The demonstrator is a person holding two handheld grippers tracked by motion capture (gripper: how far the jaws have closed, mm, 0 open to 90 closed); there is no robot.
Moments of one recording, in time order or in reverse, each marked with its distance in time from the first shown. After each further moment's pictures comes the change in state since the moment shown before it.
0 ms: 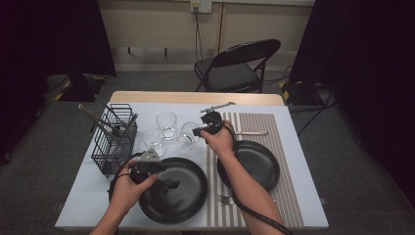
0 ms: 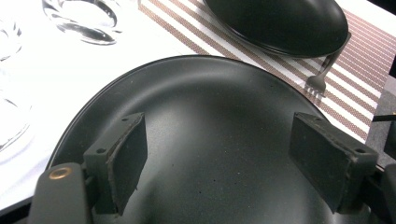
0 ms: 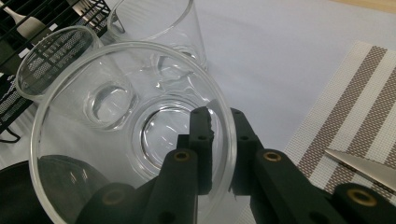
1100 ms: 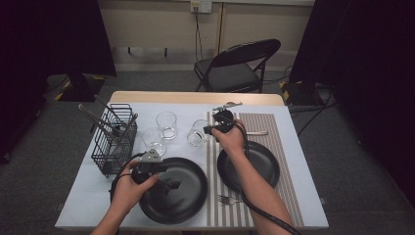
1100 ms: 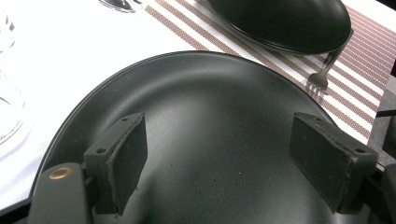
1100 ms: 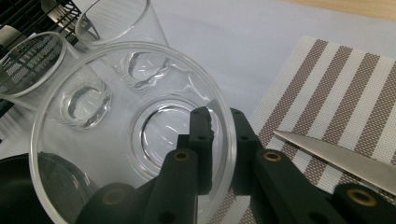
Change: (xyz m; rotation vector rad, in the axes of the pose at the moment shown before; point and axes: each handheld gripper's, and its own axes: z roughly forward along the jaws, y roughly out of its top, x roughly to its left) left arm 0.001 -0.001 0.004 0.011 0.000 0.000; right arm -0.025 -0.007 -0.021 -0.014 -0.042 0.043
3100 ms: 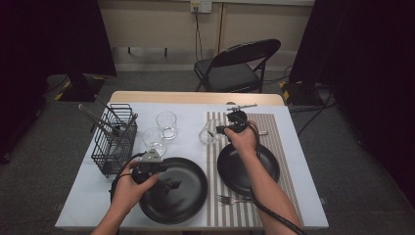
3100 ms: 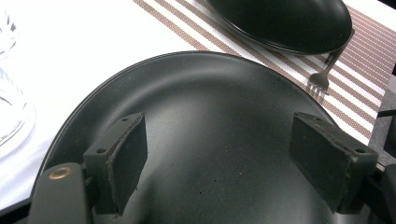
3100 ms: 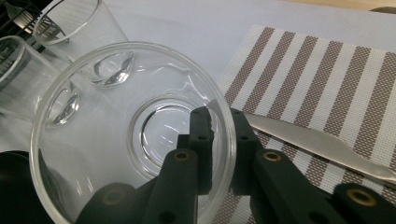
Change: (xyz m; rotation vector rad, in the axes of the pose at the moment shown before) left arm 0.000 0.000 0.000 0.000 -0.001 -0.002; right arm -0.034 -0.012 -0.017 -0.017 -0.046 0.058
